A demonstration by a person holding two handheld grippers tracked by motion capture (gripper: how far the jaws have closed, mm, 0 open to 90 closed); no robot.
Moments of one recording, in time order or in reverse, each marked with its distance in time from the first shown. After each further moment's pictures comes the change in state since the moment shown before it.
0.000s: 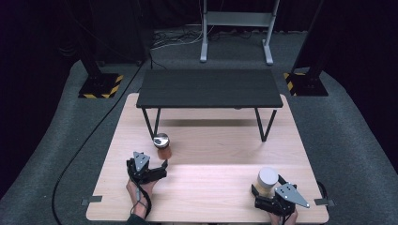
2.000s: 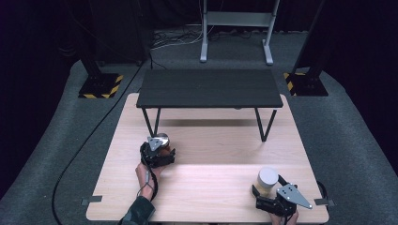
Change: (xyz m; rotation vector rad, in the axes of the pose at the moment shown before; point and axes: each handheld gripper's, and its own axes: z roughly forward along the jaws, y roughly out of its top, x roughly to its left) left arm -0.005 0.050 0.061 0.161 -0.019 0.056; right arm -0.006 -0.004 -0.002 -0.022 0.026 0.021
